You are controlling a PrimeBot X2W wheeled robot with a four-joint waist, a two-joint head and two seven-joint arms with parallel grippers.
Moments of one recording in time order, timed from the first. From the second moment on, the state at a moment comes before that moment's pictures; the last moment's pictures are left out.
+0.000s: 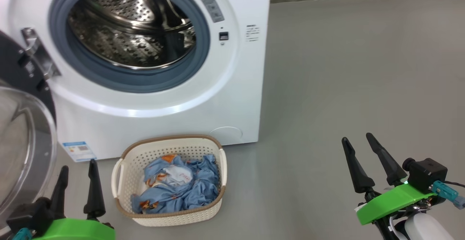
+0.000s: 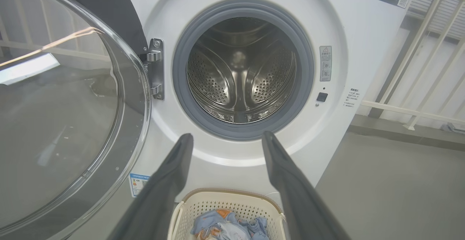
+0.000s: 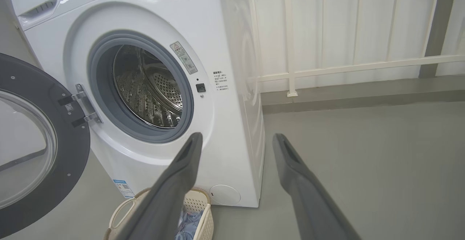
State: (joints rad) left arm -0.09 0.27 -0.14 0.20 -0.57 0.10 -0.21; right arm -0.15 -0.23 0.23 0.27 0.49 0.13 -0.25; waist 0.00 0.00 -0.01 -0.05
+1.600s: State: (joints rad) left arm -0.08 0.25 -0.17 0.26 -0.57 0.06 -0.25; right arm -0.16 -0.25 0.19 0.26 0.48 0.13 -0.25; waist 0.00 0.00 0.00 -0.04
